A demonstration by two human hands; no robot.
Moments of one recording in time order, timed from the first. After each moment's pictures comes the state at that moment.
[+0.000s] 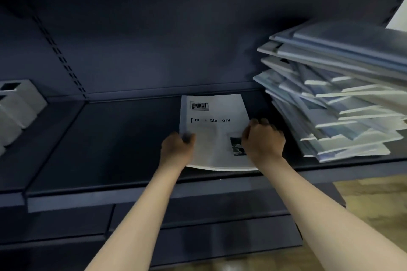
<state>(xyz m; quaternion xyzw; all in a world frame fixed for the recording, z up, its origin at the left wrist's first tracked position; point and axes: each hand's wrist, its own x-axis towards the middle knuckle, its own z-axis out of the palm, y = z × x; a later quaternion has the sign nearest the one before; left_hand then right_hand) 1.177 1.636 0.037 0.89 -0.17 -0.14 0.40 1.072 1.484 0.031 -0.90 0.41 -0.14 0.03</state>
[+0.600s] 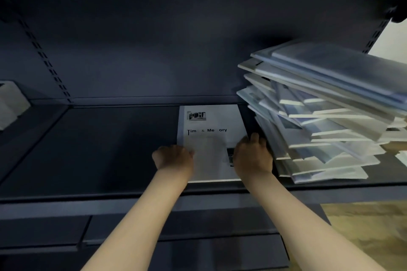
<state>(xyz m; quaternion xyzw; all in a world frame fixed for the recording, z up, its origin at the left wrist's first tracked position) 1.155 1.579 0.038 0.96 -0.25 -0.08 -0.10 1.056 1.456 0.026 -0.91 0.40 -0.06 0.02</state>
